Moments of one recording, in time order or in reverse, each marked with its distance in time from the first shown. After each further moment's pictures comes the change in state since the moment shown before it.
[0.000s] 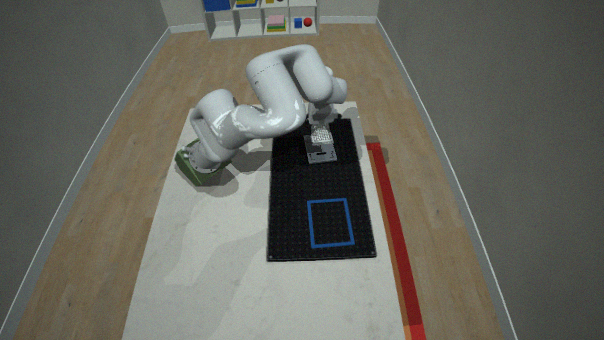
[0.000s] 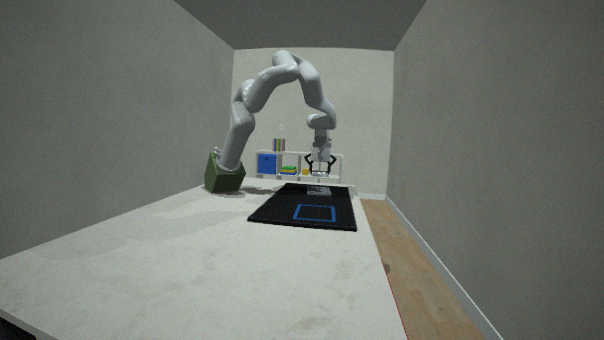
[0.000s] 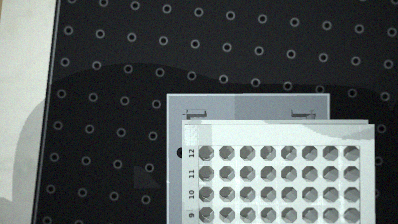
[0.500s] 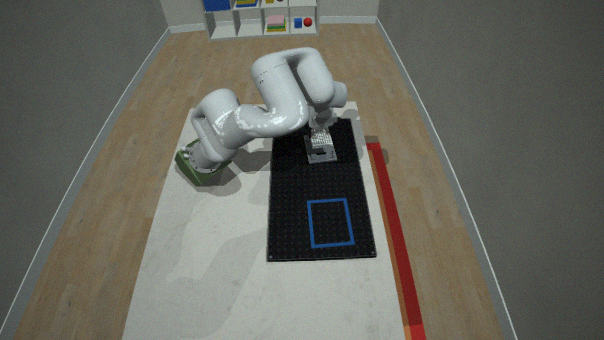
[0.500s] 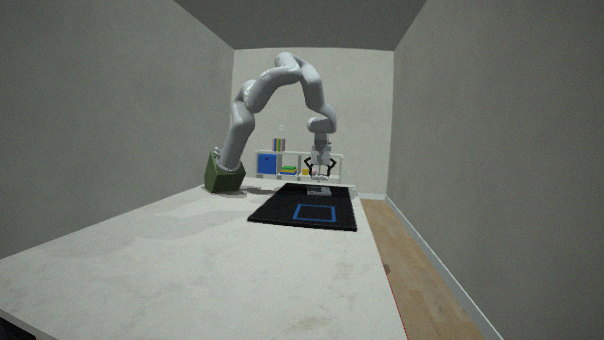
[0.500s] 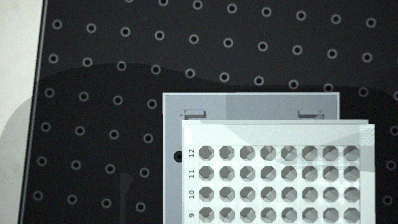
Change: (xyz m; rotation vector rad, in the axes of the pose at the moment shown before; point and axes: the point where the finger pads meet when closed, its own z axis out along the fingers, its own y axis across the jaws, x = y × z) arm 0.000 0.000 0.018 -0.001 0.000 0.000
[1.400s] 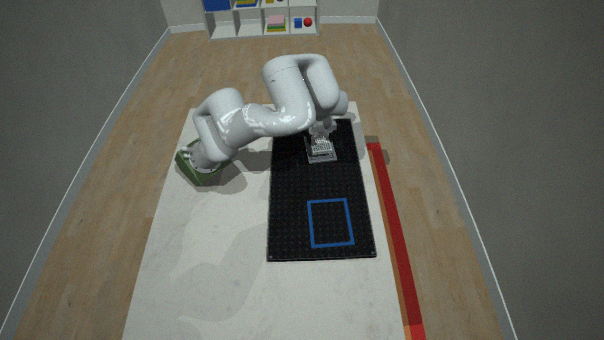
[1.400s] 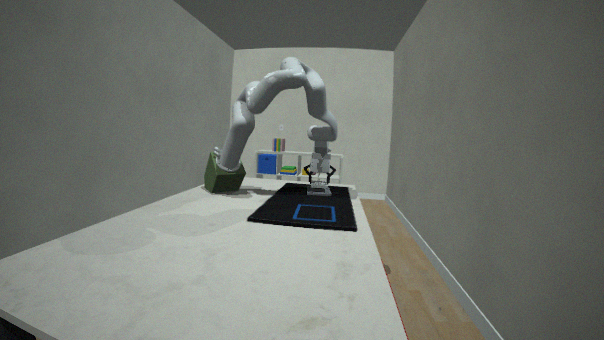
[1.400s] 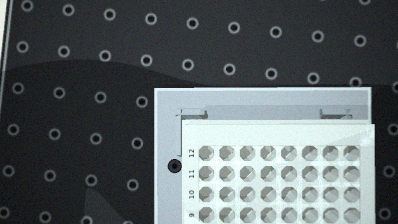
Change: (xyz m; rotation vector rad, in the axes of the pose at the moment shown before) arm 0.000 0.000 0.039 0.001 0.000 0.000
